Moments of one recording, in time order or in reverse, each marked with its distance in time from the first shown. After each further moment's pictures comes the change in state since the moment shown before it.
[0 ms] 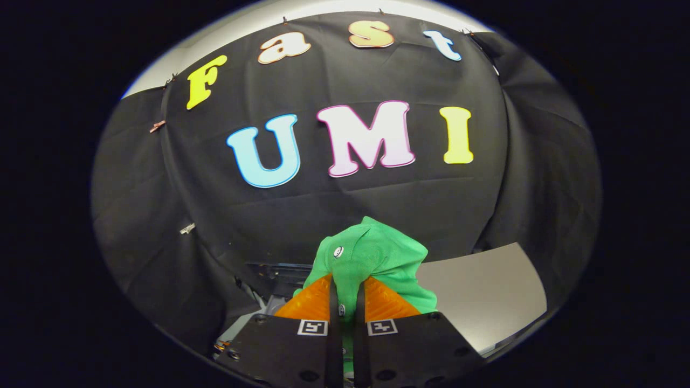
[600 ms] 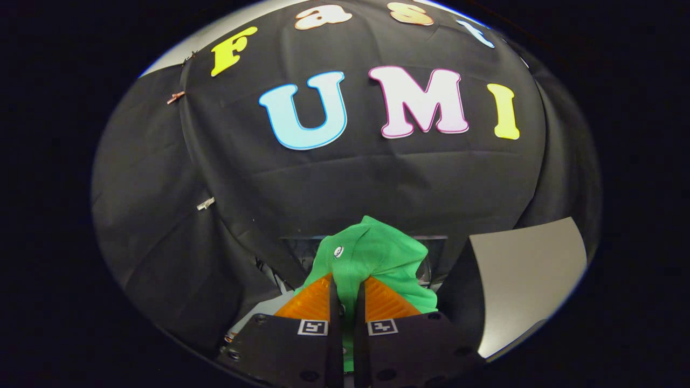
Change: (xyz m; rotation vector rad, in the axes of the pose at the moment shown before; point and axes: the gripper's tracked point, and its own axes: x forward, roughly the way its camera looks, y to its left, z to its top) arm 0.089 0.101 -0.114 -0.034 0.131 0.074
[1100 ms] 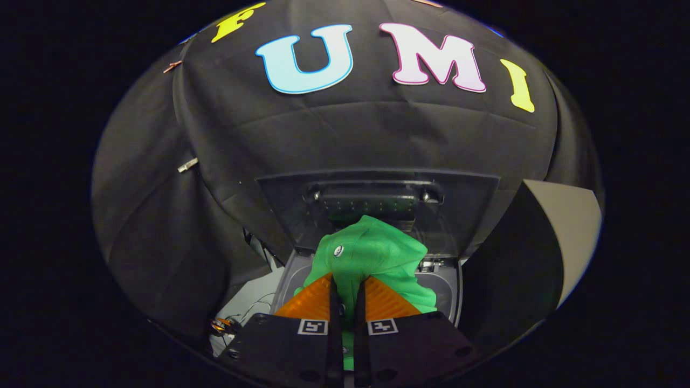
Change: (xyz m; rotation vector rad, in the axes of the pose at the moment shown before) arm 0.101 -0.008 -0.112 -0.054 0.125 -0.046
